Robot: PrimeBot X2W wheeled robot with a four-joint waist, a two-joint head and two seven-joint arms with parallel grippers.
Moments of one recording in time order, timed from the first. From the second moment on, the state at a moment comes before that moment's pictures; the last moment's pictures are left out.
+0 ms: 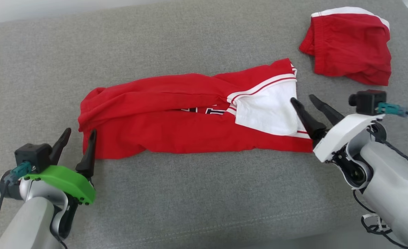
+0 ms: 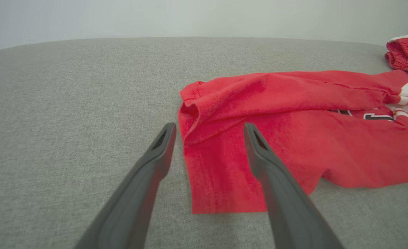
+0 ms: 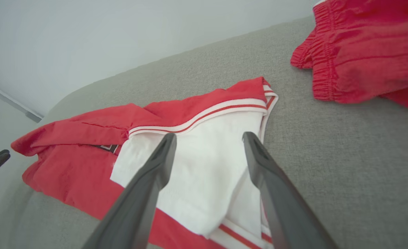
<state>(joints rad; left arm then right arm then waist) -0.34 0.32 -0.41 0.46 -0.62 -0.11 -0.24 -0.57 -0.41 0.85 0.57 1.03 0.12 -0.21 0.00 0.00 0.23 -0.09</state>
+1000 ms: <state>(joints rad) -0.44 0.27 -0.42 0.55 -0.69 -0.12 -0.23 -0.54 -0.35 0.72 0.66 1.23 0.10 -0.19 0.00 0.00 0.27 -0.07</state>
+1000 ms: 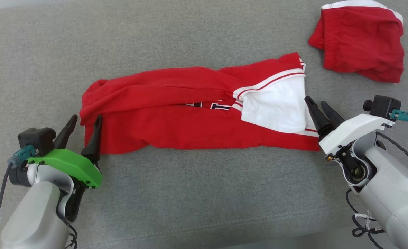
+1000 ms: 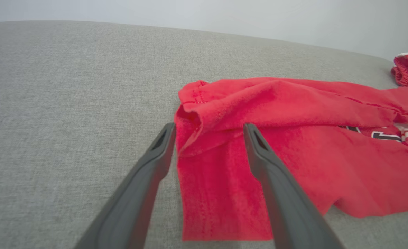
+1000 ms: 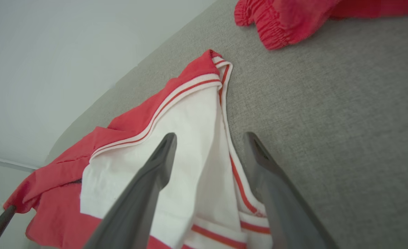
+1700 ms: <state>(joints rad) -0.45 0.26 -0.43 0.54 -0.68 -0.12 -0.24 -0.60 -0.31 0.71 0.77 1.28 0.04 -0.10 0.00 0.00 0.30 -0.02</state>
